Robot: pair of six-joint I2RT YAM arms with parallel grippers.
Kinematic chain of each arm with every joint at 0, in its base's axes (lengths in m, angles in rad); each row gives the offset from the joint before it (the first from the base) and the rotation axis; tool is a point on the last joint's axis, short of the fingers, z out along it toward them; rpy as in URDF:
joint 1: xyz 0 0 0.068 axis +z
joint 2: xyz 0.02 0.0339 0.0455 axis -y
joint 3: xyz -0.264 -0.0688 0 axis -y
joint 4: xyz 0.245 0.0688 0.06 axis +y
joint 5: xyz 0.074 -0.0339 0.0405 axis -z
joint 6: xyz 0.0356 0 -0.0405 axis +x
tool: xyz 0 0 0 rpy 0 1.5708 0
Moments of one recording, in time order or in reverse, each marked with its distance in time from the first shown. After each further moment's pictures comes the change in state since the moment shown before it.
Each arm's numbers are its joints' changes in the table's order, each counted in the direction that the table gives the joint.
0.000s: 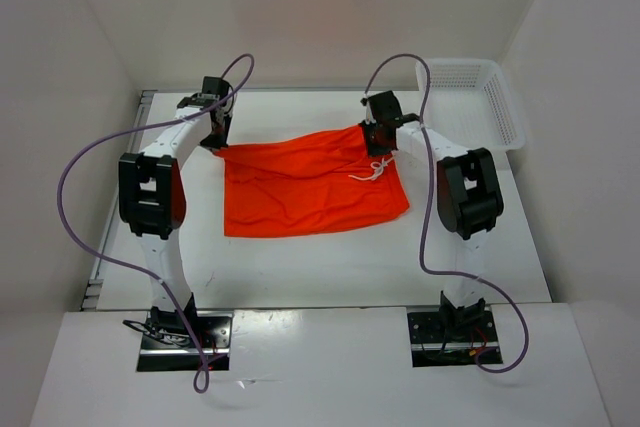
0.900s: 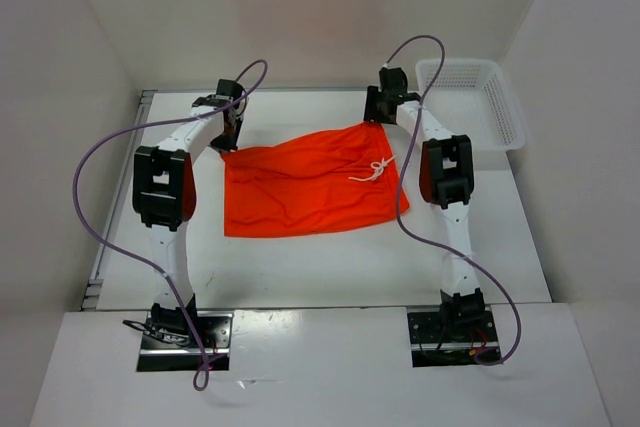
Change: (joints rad) left arm -0.041 -0.109 0.082 0.023 -0.021 0.000; right arm -0.124 -0.471 0.662 -0.031 0.003 0.183
